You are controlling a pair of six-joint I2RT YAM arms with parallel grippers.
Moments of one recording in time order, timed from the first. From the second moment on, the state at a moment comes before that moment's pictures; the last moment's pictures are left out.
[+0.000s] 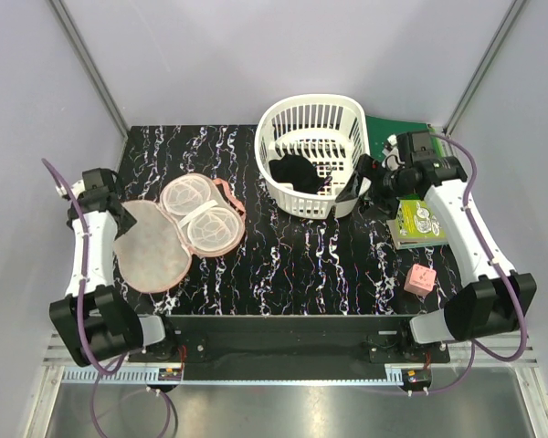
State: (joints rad) left arm 0.33 1.27 1.09 -0.88 -0.44 -0.49; right arm 0.16 1.40 1.40 -1.01 -0.50 0.55
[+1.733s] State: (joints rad) left arm -0.18 1.48 1.16 -0.80 0.05 -0.50; right arm 0.44 2.63 2.67 -0.94 0.11 0.35
